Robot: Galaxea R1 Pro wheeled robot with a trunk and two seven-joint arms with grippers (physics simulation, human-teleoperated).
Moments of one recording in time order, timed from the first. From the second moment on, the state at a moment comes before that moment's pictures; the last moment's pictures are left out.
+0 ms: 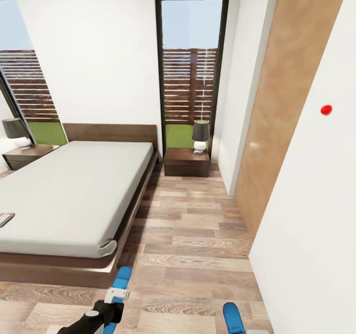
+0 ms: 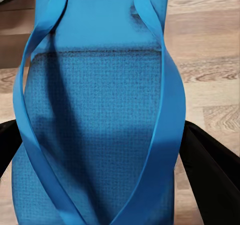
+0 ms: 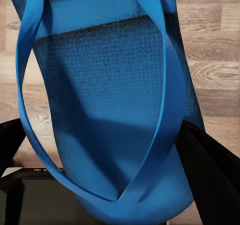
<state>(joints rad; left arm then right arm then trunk) -0.53 0.06 -0.40 -0.15 0.29 -0.04 -0.01 -0.35 0.04 -0.64 -0.23 0.58 -0.01 0.18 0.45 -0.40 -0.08</state>
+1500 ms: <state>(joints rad) -0.53 0.06 -0.40 -0.15 0.29 -0.05 -0.01 -0.35 0.04 -0.64 -0.23 0.58 -0.01 0.18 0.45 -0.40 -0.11</state>
